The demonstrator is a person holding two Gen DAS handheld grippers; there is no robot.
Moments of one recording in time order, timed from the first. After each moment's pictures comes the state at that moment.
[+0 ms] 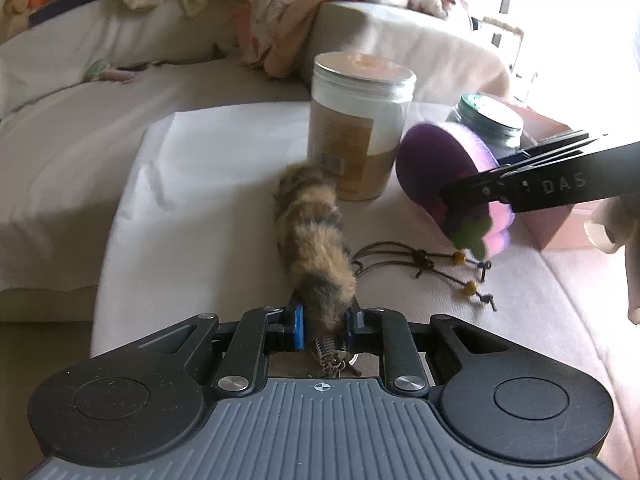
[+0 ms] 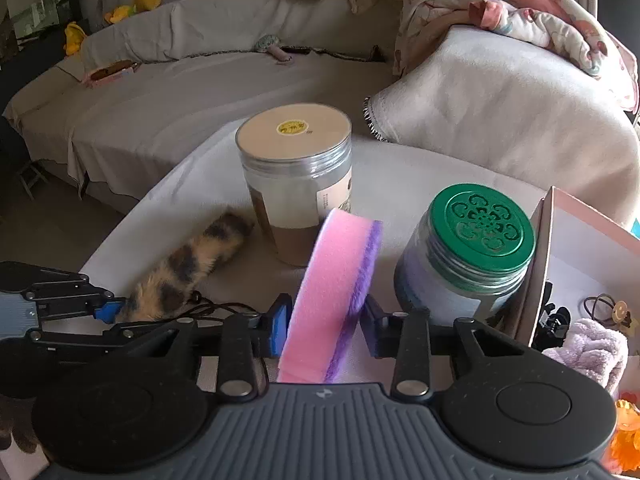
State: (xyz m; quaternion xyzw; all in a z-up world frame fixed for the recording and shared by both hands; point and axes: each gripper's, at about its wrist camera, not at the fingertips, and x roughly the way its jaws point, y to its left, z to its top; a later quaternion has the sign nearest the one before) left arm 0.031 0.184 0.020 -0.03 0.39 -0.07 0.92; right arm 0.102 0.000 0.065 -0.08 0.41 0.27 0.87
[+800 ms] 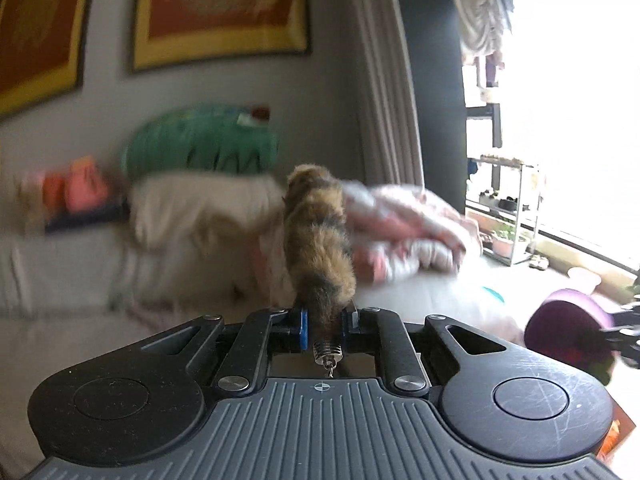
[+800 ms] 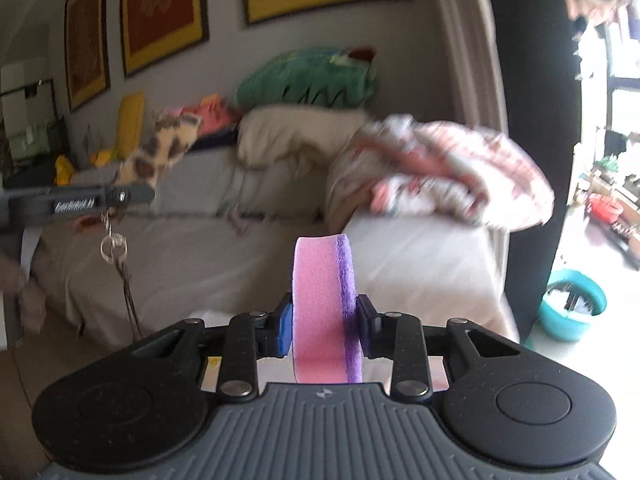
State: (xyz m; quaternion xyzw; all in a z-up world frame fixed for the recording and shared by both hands) left arm 0.140 0.152 0.270 0.05 0.15 -0.04 0.99; right arm 0.112 -0.144 0.221 0.02 0.22 0.23 0.95
